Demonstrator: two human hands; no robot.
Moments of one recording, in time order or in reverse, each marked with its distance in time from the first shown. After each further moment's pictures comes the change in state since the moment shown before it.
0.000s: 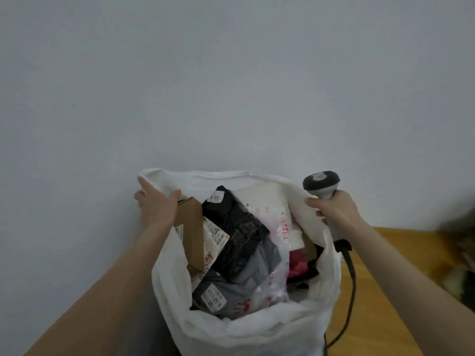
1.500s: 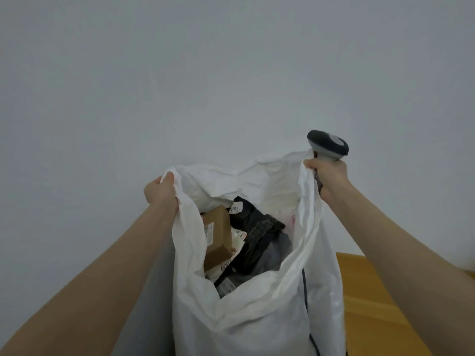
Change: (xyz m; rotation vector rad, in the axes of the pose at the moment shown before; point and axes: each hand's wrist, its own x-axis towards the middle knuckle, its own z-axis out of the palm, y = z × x) left_hand 0.037 0.071 -0.044 -0.817 0.122 -0.208; right_hand 0.042 -0.125 0.028 0.657 -0.008 -0.028
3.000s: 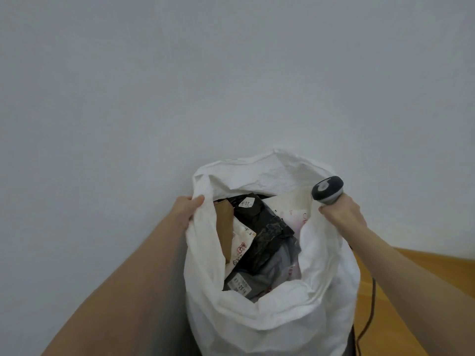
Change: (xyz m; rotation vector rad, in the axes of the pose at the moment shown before) left_hand -0.027 -0.043 -0.069 0.408 -0.458 -0.143; right_hand -0.033 0.089 -0.052 -1.011 0.072 0.005
